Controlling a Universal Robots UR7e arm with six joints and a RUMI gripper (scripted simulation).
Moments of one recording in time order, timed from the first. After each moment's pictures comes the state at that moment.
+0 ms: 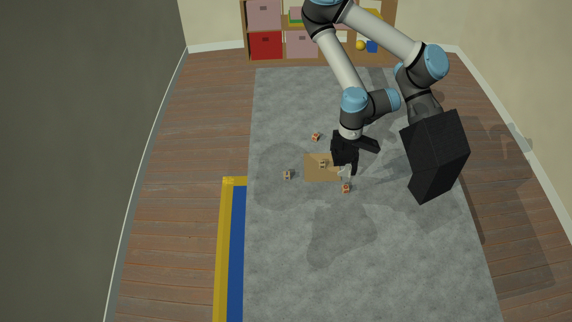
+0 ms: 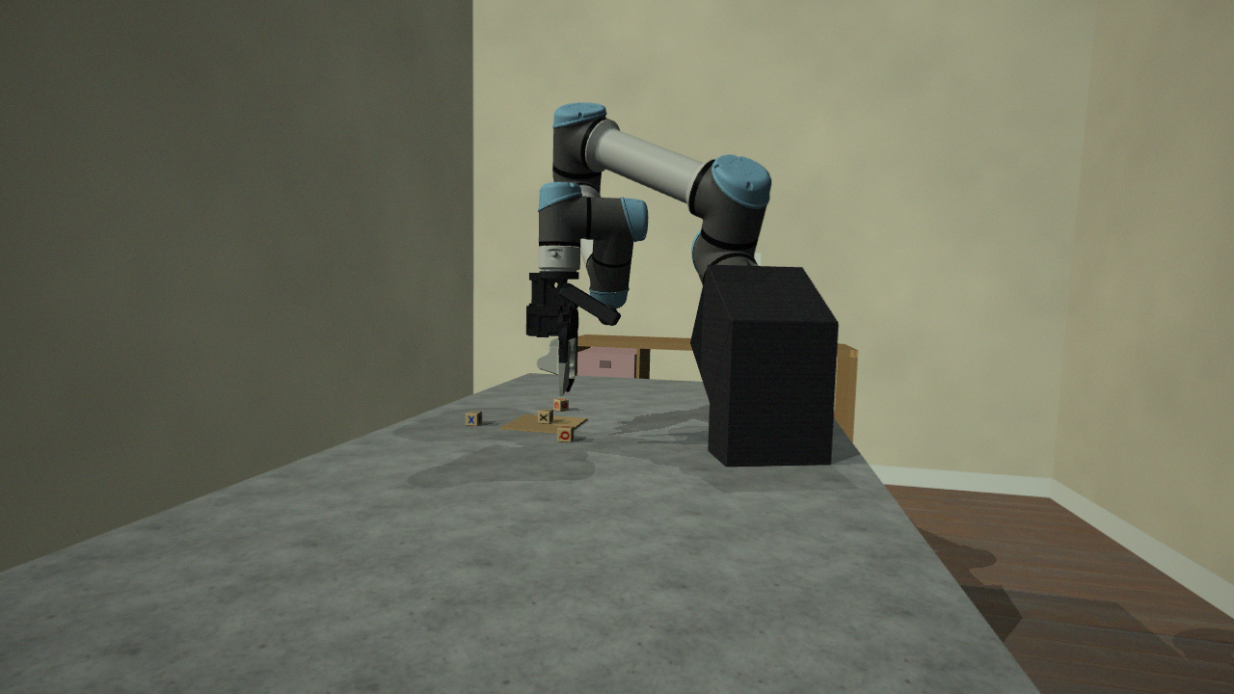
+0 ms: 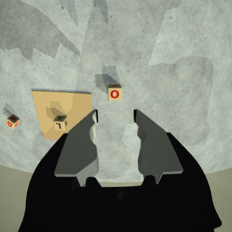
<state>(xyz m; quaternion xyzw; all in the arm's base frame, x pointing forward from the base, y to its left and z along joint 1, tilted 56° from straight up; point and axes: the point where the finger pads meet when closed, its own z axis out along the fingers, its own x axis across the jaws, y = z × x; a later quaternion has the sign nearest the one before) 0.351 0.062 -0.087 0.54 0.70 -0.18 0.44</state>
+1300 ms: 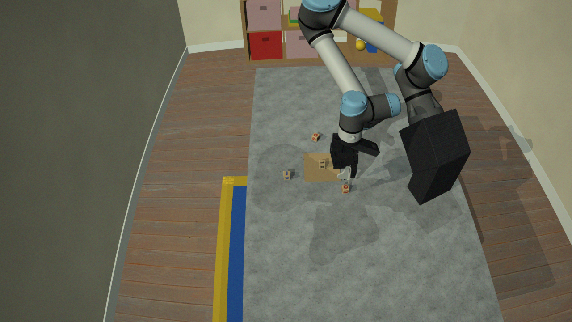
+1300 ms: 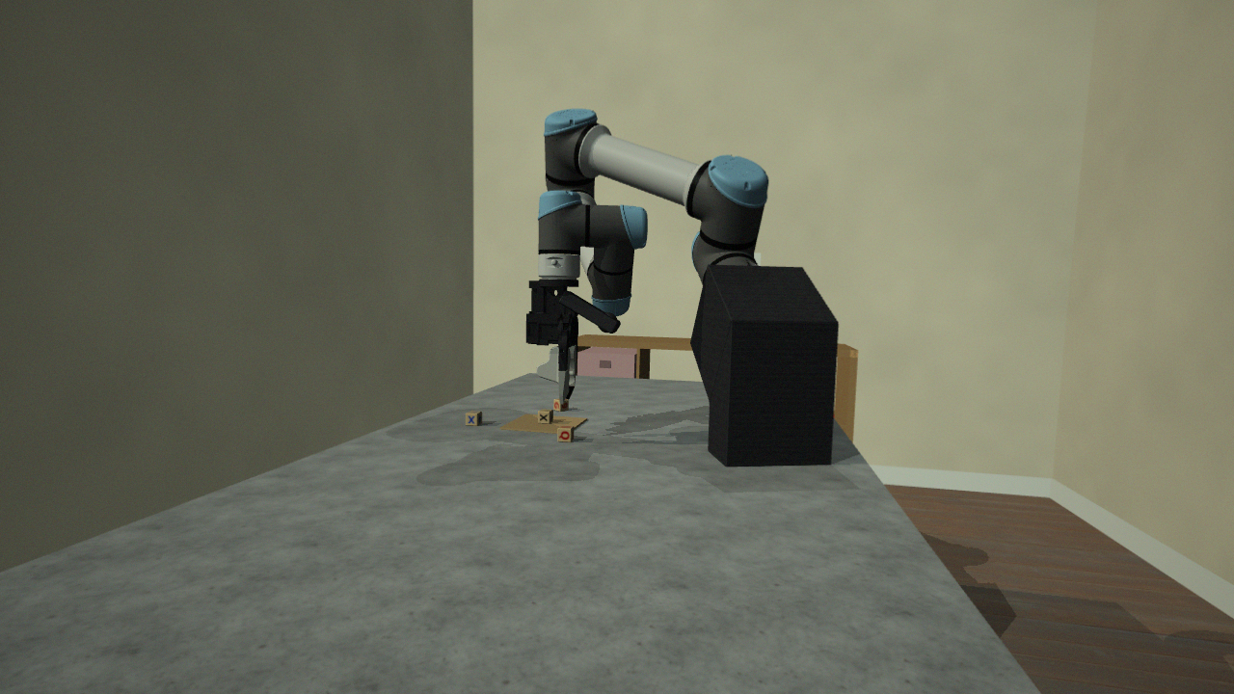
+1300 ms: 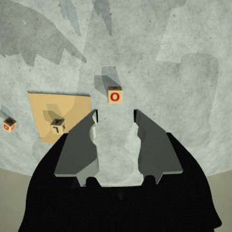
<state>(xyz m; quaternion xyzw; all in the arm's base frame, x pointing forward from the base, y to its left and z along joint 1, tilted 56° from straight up) 0.357 0.052 -0.095 0.54 0.70 -0.18 0.44</state>
